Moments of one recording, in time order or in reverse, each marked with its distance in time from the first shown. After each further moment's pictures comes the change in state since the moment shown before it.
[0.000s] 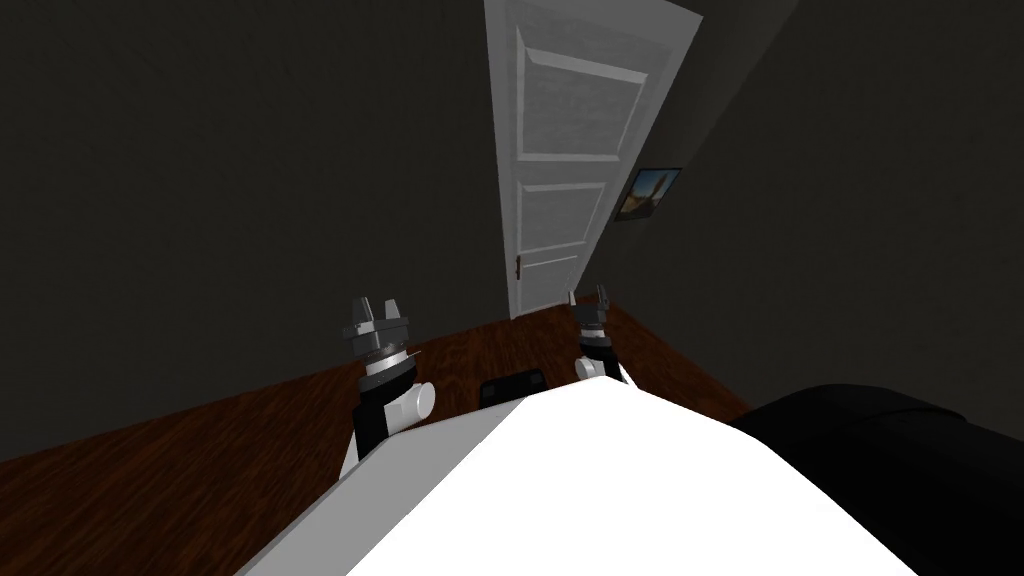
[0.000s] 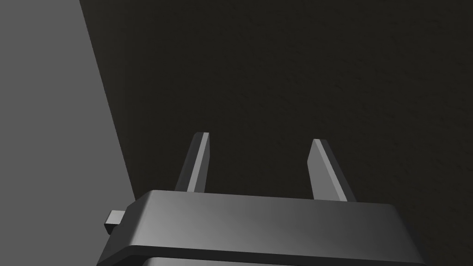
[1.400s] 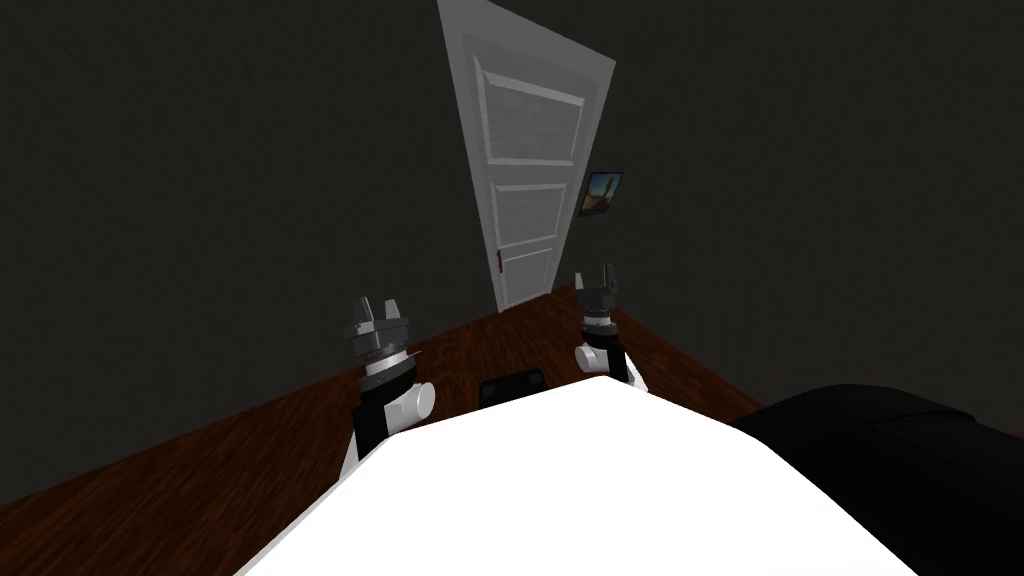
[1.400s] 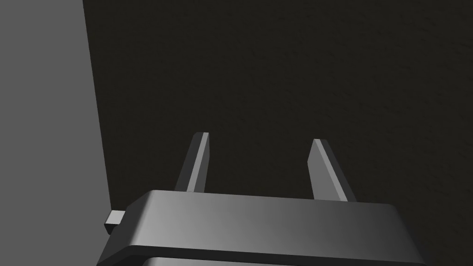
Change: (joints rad) arm -0.045 0.026 -0.018 -0.201 0.055 0.079 0.287
